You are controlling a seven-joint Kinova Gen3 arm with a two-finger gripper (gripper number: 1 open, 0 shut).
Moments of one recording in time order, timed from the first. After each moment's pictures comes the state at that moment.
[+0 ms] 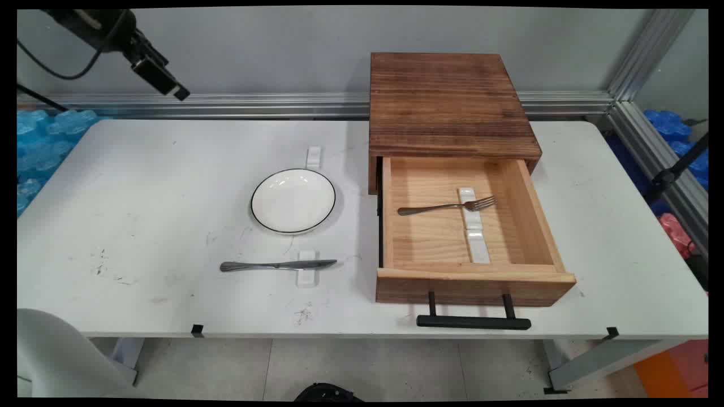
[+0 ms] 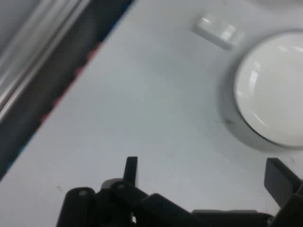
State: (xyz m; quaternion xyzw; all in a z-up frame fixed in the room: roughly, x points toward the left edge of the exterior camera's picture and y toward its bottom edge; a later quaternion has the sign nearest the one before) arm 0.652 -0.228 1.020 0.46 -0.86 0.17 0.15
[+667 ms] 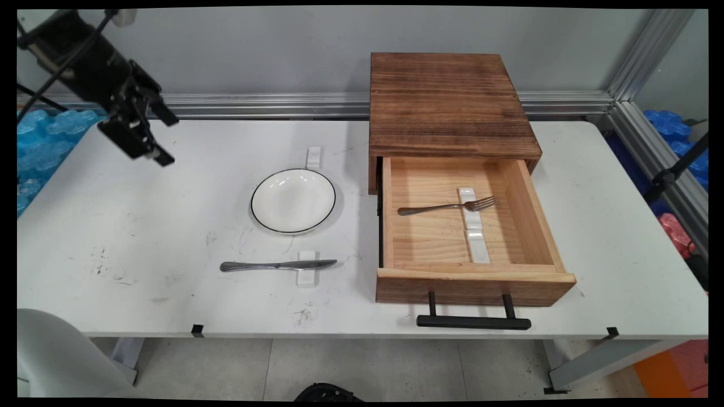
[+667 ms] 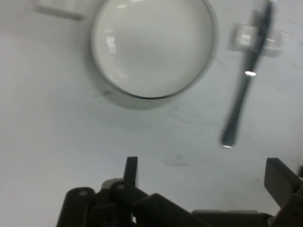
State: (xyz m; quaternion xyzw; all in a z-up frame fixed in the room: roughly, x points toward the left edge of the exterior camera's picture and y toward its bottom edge) arm 0.614 -0.182 1.008 0.31 -0.94 0.06 0.15
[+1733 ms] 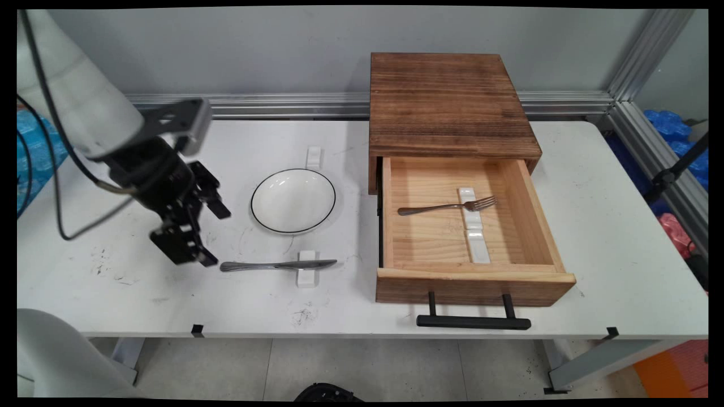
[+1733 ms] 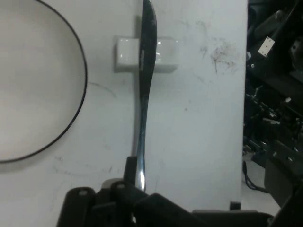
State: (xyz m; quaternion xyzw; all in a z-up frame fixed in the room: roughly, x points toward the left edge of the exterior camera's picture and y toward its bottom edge) arm 0.517 -0.149 0.910 0.23 -0.96 0.00 0.16
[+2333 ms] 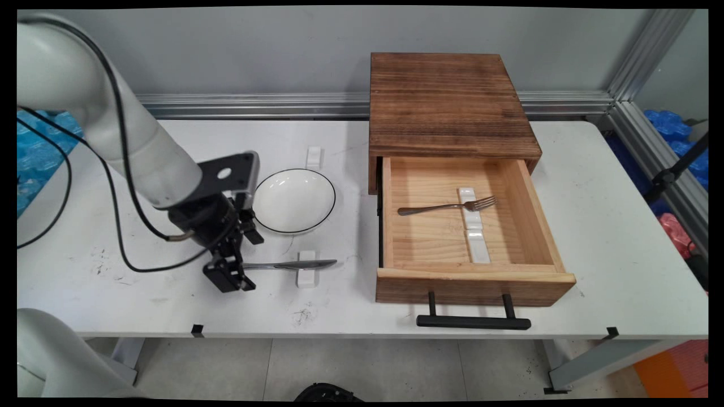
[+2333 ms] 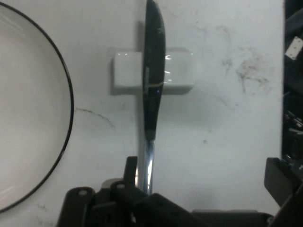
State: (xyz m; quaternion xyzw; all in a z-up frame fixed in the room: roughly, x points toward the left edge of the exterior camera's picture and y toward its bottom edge) arm 0.475 -0.160 0.835 0.23 -0.96 0.01 0.14
